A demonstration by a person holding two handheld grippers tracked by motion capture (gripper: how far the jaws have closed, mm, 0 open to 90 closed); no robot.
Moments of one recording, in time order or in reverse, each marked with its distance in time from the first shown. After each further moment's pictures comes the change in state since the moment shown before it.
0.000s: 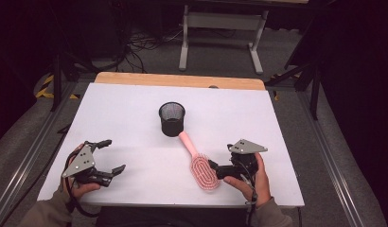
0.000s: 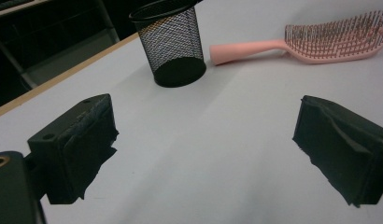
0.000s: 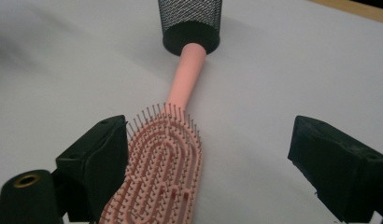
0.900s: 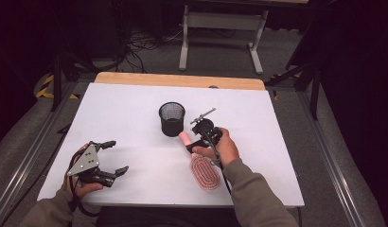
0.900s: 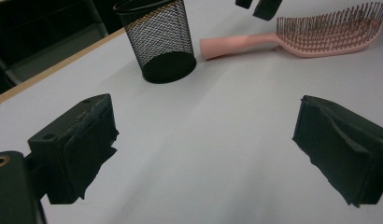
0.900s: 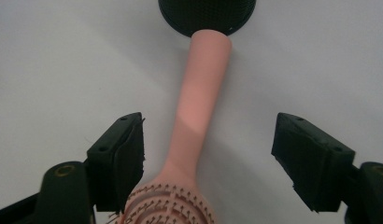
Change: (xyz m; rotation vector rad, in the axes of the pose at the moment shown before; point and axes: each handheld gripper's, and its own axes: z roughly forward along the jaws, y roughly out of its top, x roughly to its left) left arm -0.002 -0.001 0.009 0.022 -0.036 0.007; right arm 0.005 0.080 0.106 0.445 0.030 -0.011
